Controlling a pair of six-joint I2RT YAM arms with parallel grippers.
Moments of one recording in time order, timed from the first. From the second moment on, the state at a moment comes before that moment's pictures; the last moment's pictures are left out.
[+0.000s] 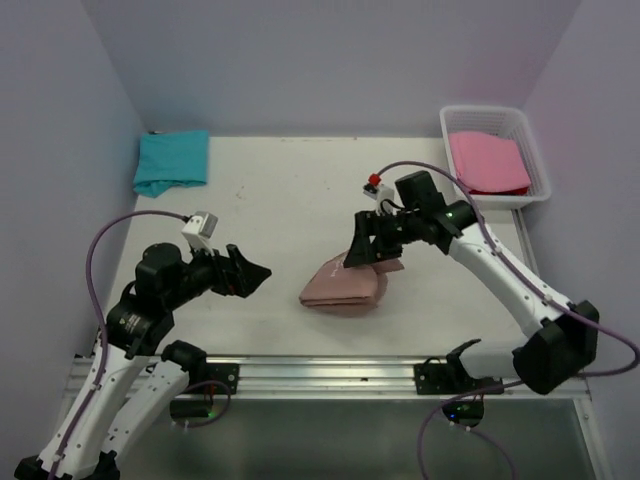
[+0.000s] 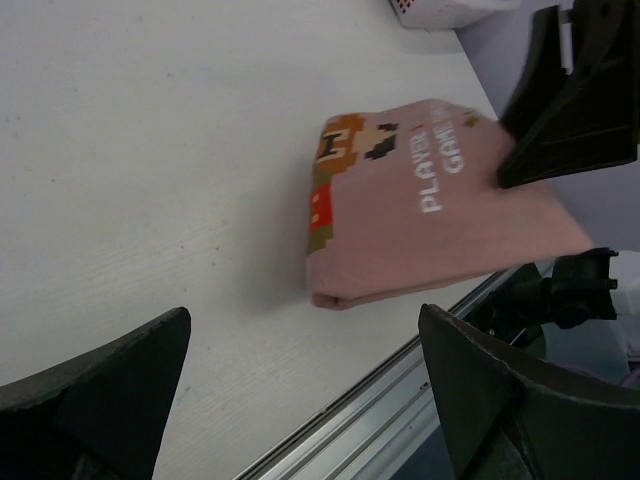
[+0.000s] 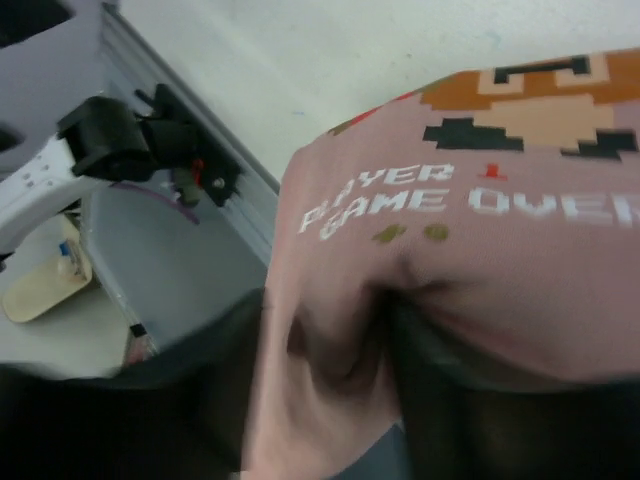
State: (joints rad) left arm -0.38 0.54 0.75 -0.60 0.33 -0.47; right arm 0.47 1.24 1.16 -0.81 -0.65 0.35
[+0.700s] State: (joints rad) left arm -0.95 1.09 0.76 -0.50 0.30 -0.41; right arm 0.54 1.57 1.51 -0.77 0.10 0.47
